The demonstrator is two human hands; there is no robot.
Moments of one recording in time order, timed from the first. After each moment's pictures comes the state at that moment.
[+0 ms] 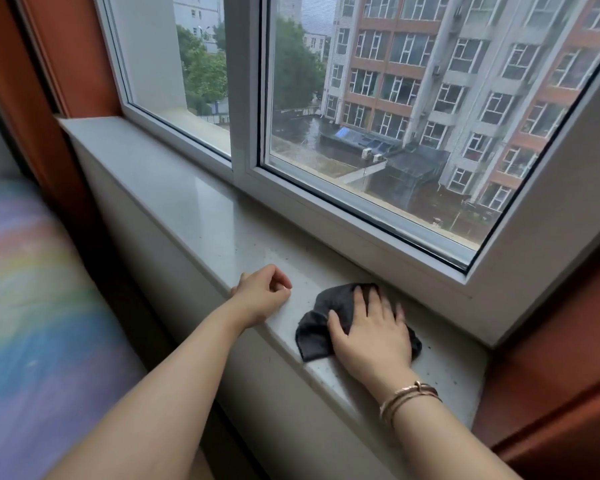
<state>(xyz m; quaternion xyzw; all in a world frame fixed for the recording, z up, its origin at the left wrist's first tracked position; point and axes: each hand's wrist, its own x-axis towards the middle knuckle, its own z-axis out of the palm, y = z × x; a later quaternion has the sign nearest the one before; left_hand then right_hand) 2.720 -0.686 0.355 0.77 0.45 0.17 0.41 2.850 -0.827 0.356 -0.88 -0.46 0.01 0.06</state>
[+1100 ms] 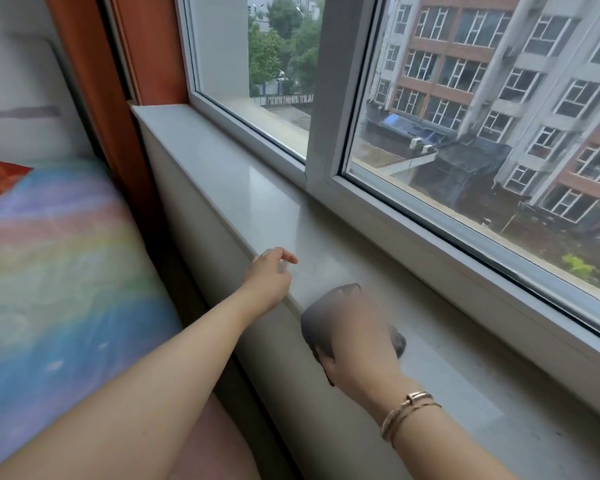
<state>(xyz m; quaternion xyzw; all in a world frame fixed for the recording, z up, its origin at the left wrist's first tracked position) 2.657 -0.585 0.363 0.73 0.52 0.23 0.39 2.771 -0.726 0.358 -0.77 -0.64 0.00 -0.01</state>
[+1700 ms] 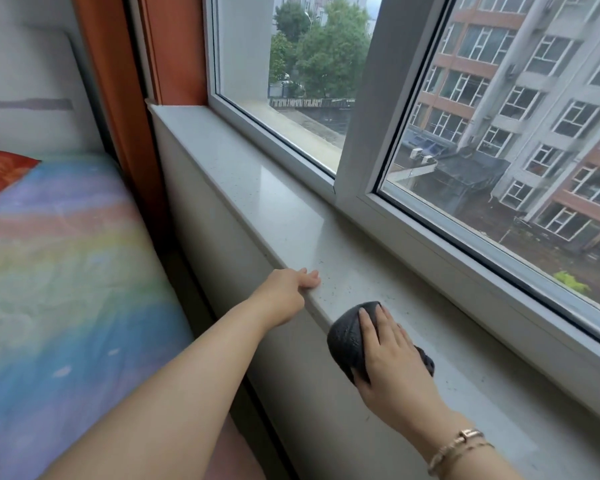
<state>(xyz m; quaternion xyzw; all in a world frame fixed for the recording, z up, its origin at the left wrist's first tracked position) 2.614 -0.551 0.362 0.76 0.43 0.17 0.46 2.759 -0.707 0.349 -0.76 -0.65 -0.04 -0.01</state>
